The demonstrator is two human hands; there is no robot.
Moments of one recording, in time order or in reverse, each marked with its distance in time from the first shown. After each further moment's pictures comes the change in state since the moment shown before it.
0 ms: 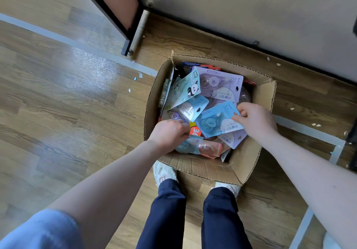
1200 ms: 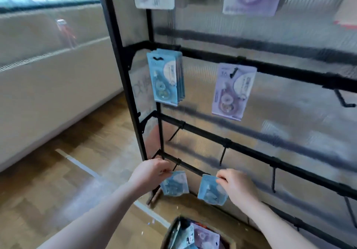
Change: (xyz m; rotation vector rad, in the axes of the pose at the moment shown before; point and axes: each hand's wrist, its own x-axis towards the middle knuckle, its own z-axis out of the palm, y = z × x) left_hand -0.210 0.096 -0.435 0.063 0.648 -0.023; right_hand -0.218 -0.231 -0.348 -0.235 0.390 -0.476
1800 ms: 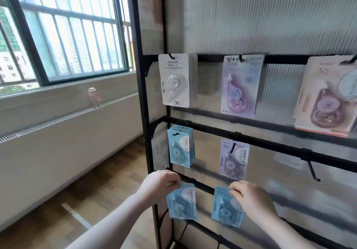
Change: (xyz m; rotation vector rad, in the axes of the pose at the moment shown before) left_hand 0.014 0.022 -0.175 0.036 0.245 0.132; right_hand 0.004 -0.065 -0.157 -0.025 0.281 -0.122
